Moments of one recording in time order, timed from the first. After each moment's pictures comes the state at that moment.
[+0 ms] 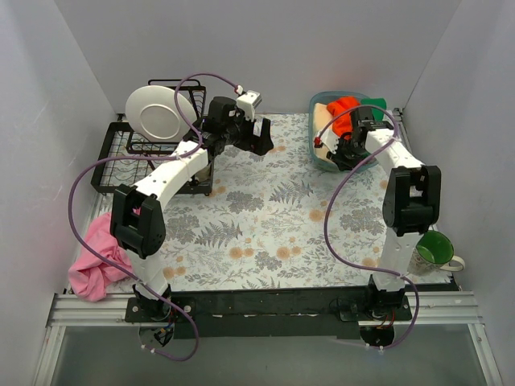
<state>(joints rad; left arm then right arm) -0.48 1.83 1.63 -0.29 0.30 -0.10 0.11 1.98 1.62 -0.85 -0.31 -1.14</state>
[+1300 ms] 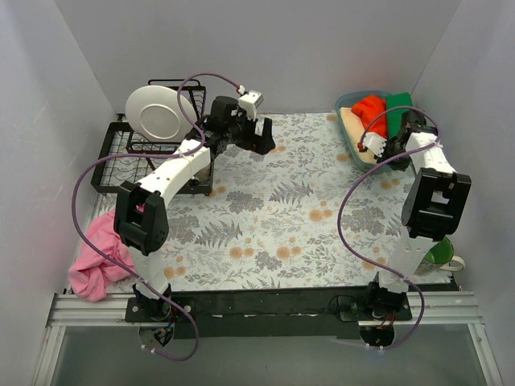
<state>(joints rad) -0.48 1.86 1.65 -0.29 0.31 -0.11 -0.19 1.93 1.57 -0.83 -0.12 -1.41</state>
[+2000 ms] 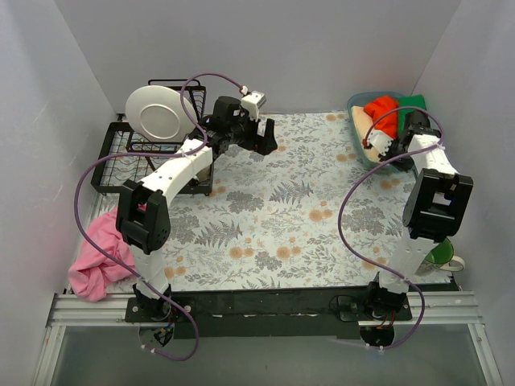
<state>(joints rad) -0.49 1.88 1.67 -0.28 0.33 -0.11 -0.21 1.91 1.54 -0.76 -0.05 -1.28</state>
